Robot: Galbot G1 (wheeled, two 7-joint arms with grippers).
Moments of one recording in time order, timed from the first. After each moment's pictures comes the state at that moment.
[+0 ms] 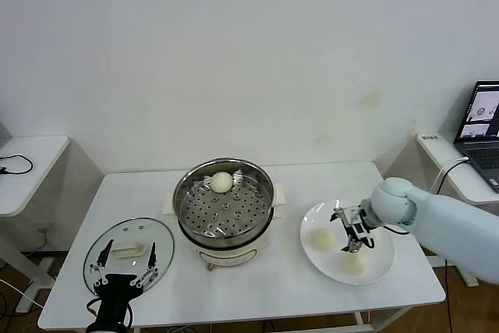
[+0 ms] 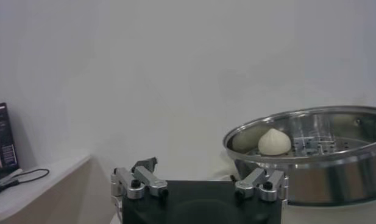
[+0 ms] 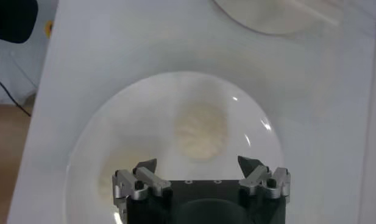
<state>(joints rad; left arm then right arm) 1.84 -1.35 -0.62 -2.27 0.02 0.00 -0.15 -0.04 0.65 -0.90 1.49 -0.09 -0.27 -0.91</state>
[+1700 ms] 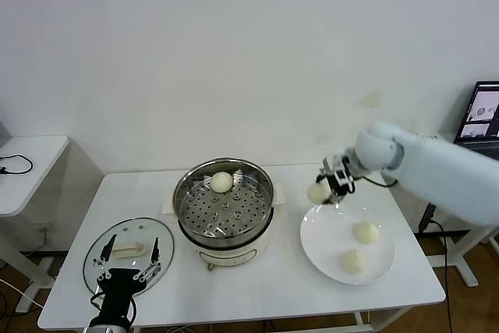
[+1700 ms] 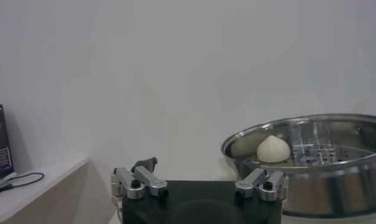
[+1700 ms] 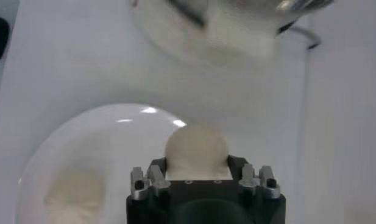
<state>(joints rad) 1.80 -1.34 -0.61 -2.26 0.01 0.01 -0.16 0.50 0.77 -1.14 1.50 0.20 -0.38 -0.97</state>
